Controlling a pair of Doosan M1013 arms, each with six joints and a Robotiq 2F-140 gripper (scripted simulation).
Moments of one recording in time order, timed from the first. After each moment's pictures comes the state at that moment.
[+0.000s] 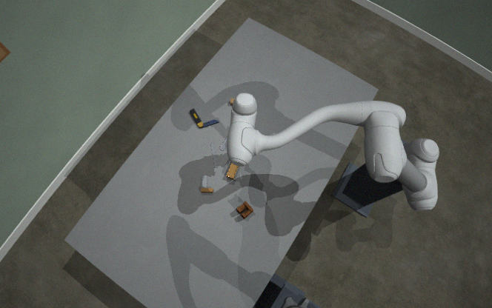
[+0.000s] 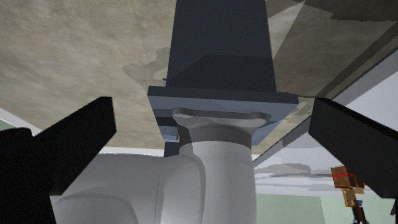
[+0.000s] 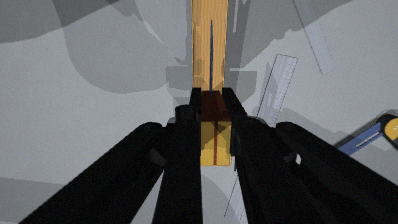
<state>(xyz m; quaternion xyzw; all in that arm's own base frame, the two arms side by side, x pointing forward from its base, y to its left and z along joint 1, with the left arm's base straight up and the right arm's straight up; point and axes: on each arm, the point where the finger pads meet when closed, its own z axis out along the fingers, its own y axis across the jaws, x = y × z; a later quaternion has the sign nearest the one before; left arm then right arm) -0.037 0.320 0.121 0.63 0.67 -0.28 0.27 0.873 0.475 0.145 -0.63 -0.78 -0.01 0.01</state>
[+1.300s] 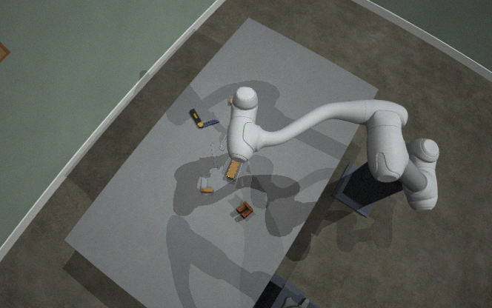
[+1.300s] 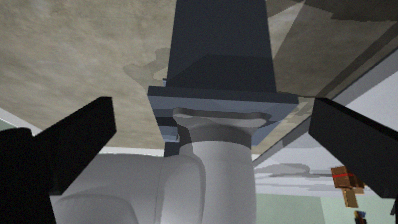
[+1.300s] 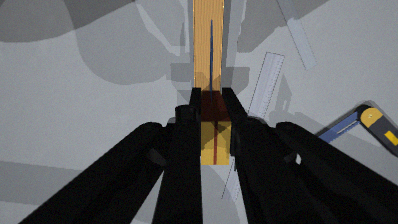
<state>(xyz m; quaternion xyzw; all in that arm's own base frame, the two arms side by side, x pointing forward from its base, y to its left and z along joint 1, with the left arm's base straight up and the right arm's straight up) -0.037 0.320 0.121 0.63 0.67 -0.28 0.27 0.874 0.474 0.191 -0.63 -0.78 -0.01 0.01</state>
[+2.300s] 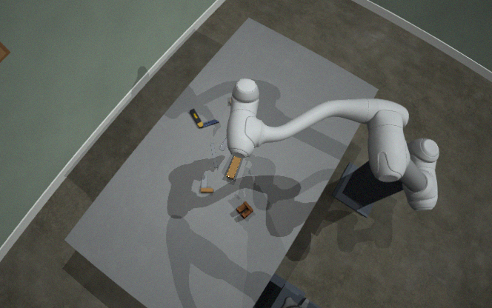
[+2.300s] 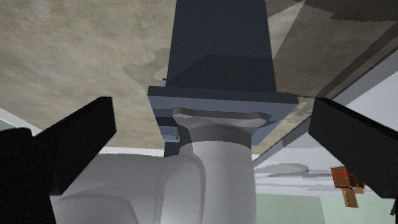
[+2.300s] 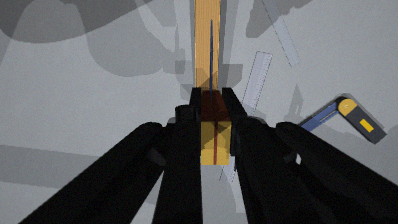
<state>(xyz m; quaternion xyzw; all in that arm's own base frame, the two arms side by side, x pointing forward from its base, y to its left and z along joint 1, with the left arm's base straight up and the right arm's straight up) -0.037 0.320 0.121 0.63 0.67 -0.28 0.27 0.874 0.474 0.248 -0.63 -0.78 -0.01 0.01</state>
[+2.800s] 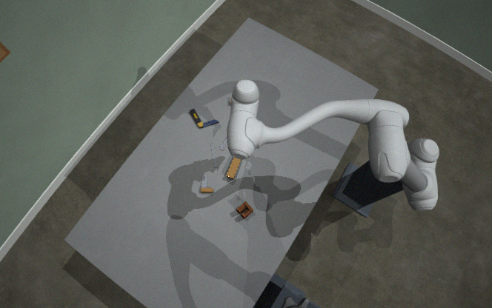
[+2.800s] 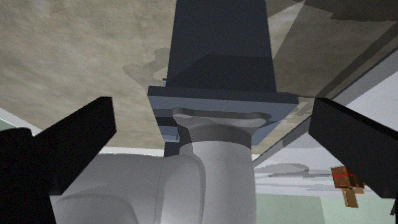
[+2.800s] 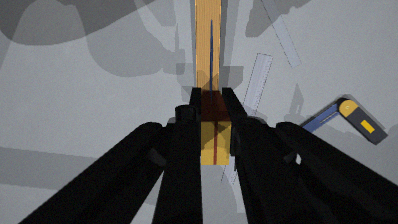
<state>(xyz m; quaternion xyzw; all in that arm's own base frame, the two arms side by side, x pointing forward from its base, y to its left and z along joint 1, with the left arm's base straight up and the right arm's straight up) -0.037 0.320 0.121 0.63 0.67 -0.28 0.27 0.871 0.477 0.248 -0.63 -0.78 -0.01 0.01</state>
